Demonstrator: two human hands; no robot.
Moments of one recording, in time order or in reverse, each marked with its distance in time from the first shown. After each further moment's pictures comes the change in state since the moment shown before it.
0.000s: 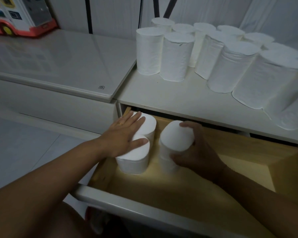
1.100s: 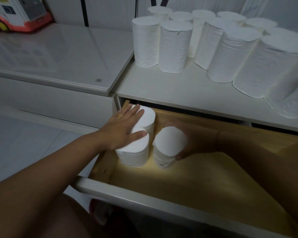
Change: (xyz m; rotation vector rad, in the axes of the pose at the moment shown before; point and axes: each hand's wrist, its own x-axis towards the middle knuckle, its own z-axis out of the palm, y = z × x) left_hand 0.002 -0.003 0.003 -0.008 0.010 0.011; right_hand 0.043 0.020 -0.017 -0.140 -0.650 -0.027
